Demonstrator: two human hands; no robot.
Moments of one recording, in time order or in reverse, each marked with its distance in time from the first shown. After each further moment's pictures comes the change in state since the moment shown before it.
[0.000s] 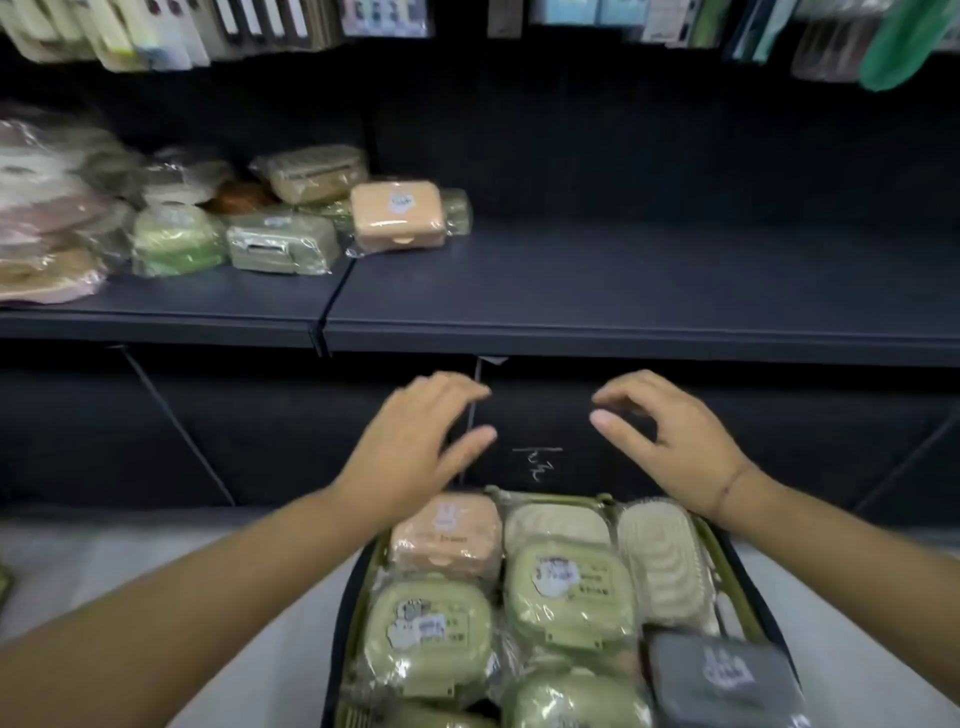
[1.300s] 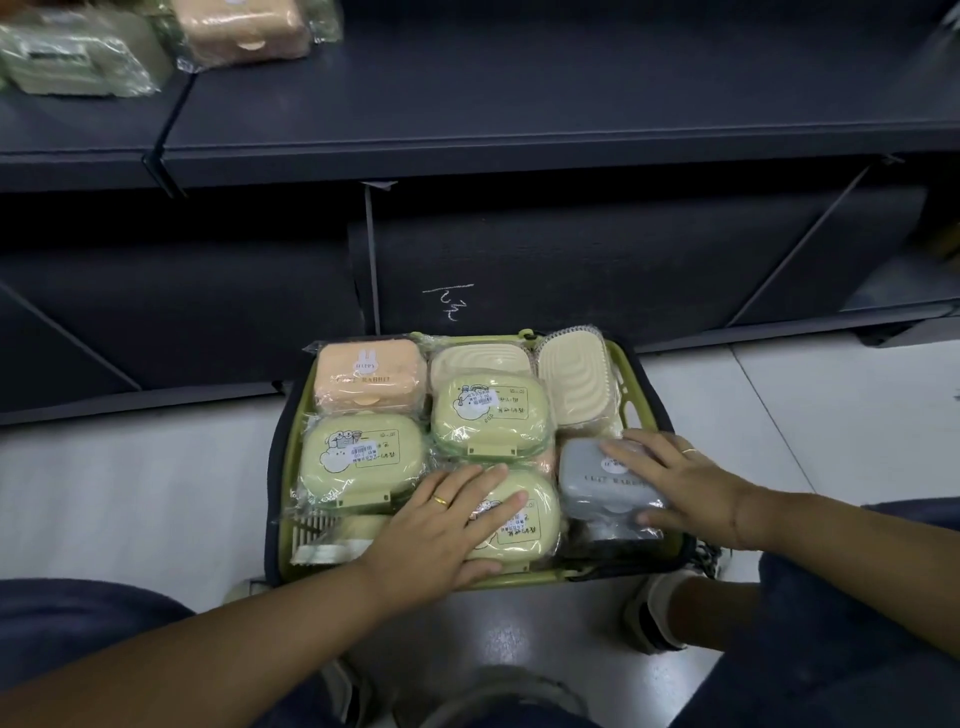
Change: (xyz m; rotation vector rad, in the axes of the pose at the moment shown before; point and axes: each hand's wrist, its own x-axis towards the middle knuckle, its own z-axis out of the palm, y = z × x) left_hand -0.176 0.108 0.129 0.149 -0.472 0.359; right_hand -0.225 0.102 0.009 -0.418 -0.791 0.225
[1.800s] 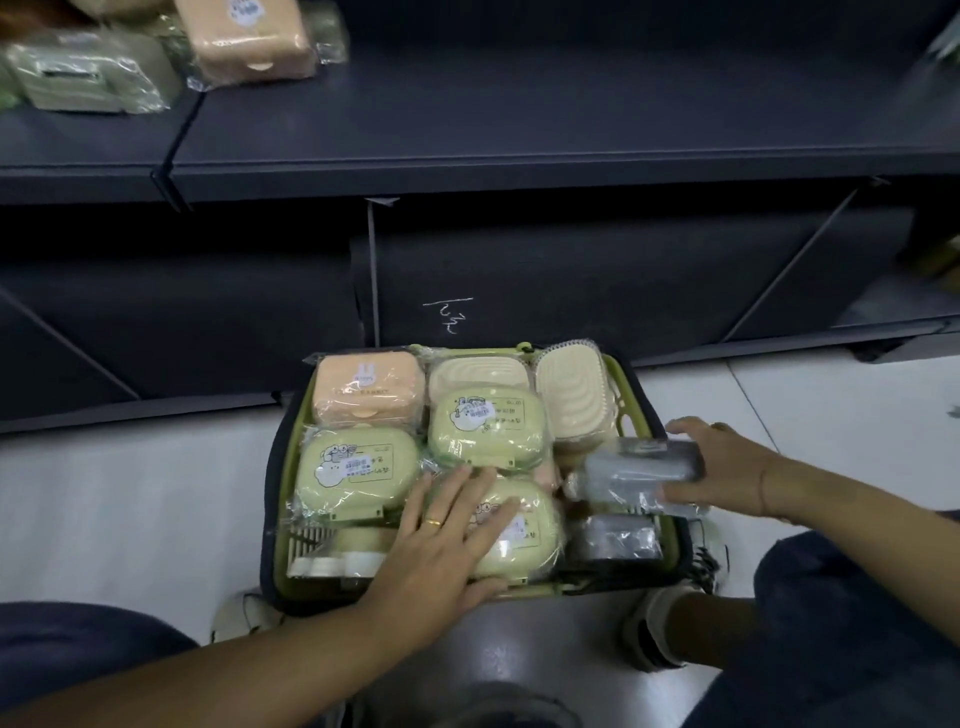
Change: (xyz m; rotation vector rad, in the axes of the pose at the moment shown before) left_hand -0.001 0.022 -0.027 -0.161 -0.133 -0.234; right_hand -0.010 0.005 -0.047 0.424 -0.008 0.435
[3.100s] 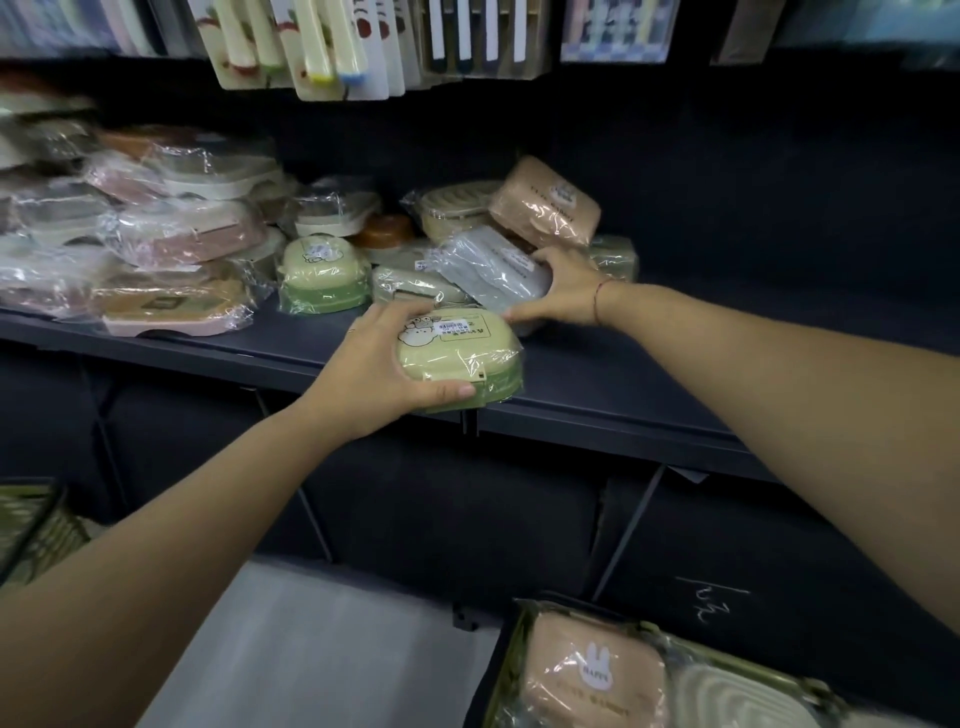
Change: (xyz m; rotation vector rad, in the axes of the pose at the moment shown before) left_hand 0.032 -0.344 -0.257 -0.420 0.611 -0.589; right_hand 0.233 -0.517 -0.172 0.013 0.348 -0.768
